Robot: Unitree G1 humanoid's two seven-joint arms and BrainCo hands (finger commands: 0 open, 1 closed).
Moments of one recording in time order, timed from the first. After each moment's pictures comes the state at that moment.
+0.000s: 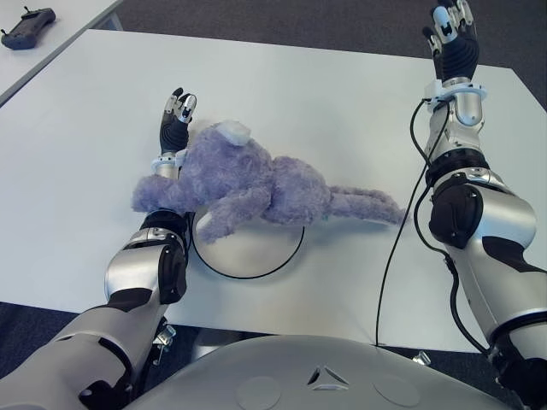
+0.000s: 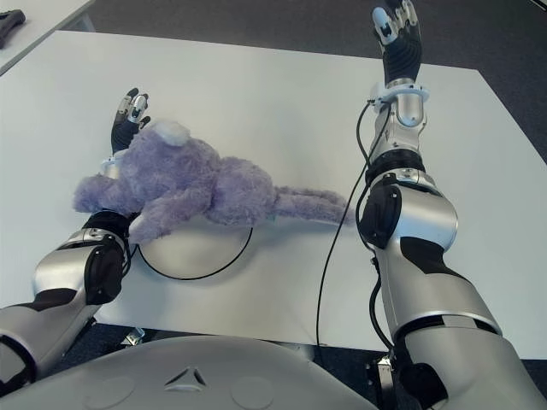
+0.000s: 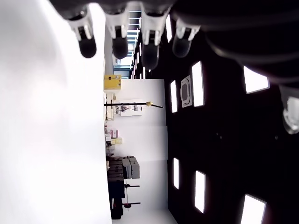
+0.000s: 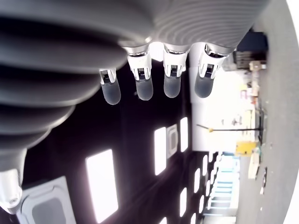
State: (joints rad) left arm -0.63 0.14 0.33 1.15 0.00 -0.56 -0.02; right arm -1.08 -0.40 -0.39 1.30 0.12 -0.52 0.24
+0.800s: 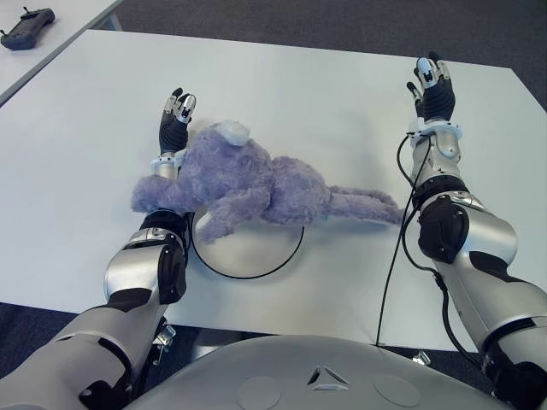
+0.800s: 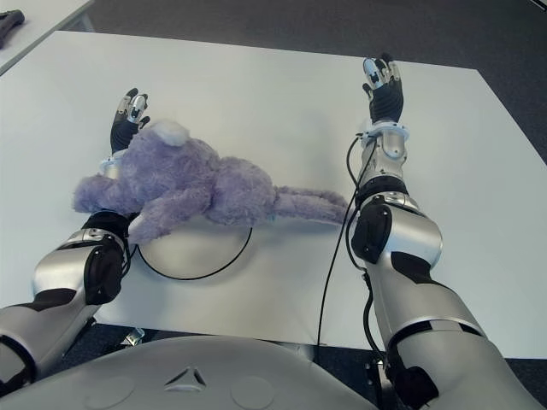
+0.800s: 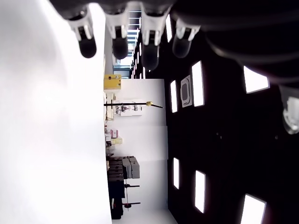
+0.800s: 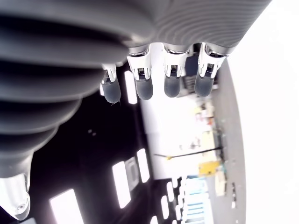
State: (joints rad) left arm -0.63 0.15 0.34 1.15 0.00 -0.56 -0.02; right arm -0.96 -0.34 -0.46 1.32 0.13 -0.45 0.17
